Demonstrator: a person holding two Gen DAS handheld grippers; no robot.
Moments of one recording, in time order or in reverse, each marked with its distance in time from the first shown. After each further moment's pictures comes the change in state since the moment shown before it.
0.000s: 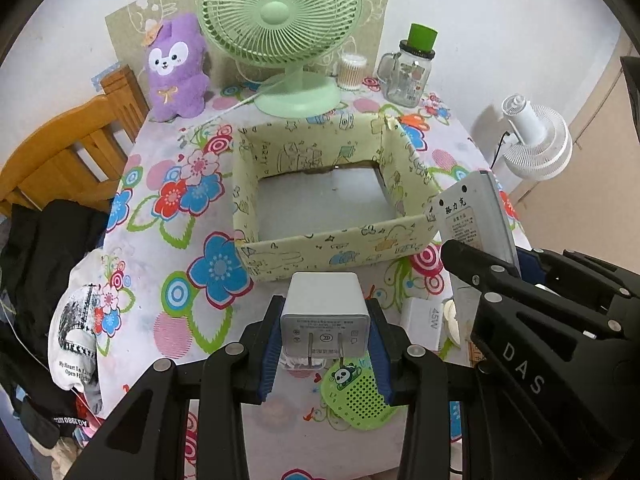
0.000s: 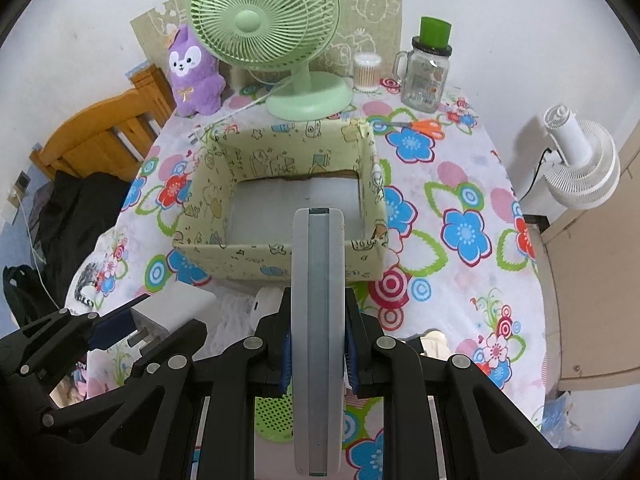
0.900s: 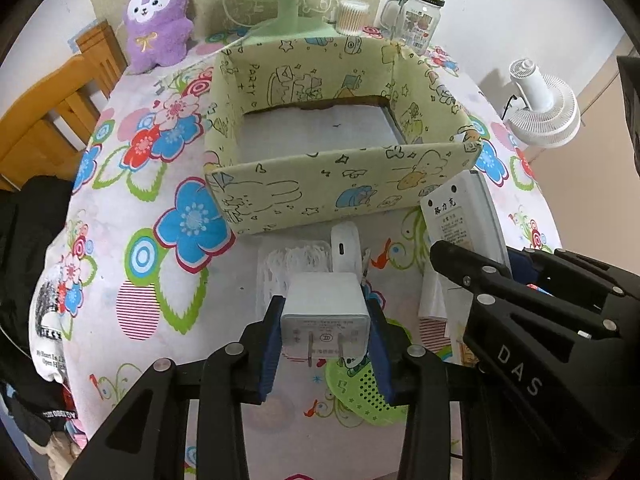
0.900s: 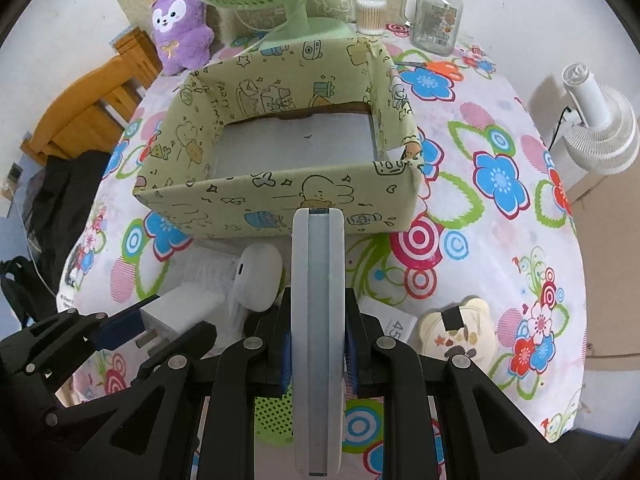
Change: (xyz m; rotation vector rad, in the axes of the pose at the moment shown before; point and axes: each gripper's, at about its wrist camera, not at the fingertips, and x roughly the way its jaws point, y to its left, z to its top) left arm 0.060 0.009 -0.025 0.008 0.122 -0.029; right arm 0.066 -0.001 -0.030 0.032 0.121 0.032
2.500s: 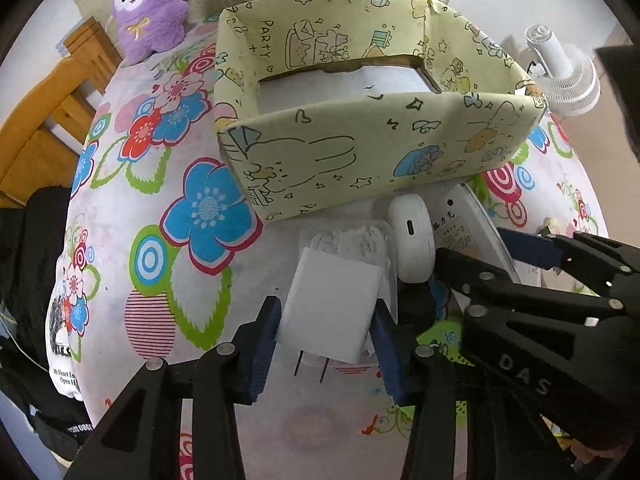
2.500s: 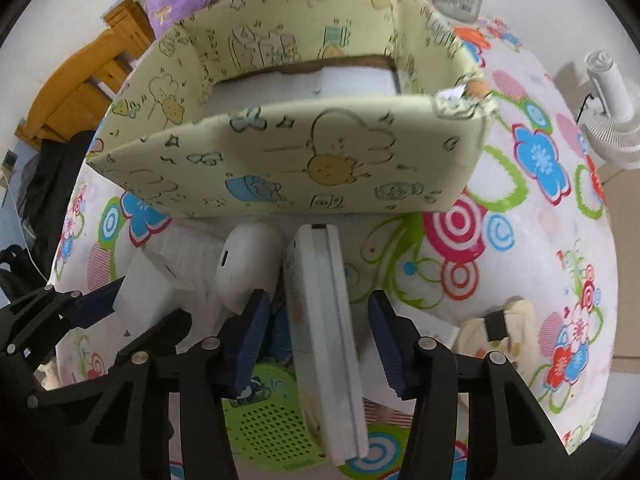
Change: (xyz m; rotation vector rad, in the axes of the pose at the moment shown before) left arm 0.045 0.020 -0.001 0.077 0.066 0.071; right arm 0.064 0.006 0.000 0.004 0.110 0.015
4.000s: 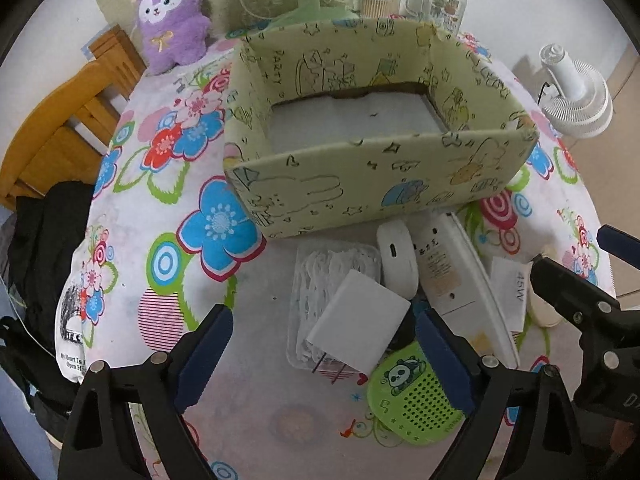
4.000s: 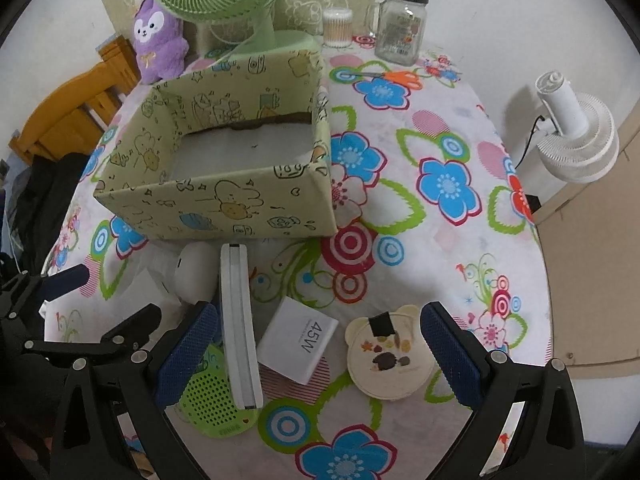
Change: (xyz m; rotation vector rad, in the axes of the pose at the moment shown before) left arm -0.020 -0.012 0.002 -0.069 -0.045 0.055; right arm -0.069 -0.049 -0.015 -0.023 -0.145 -0.095
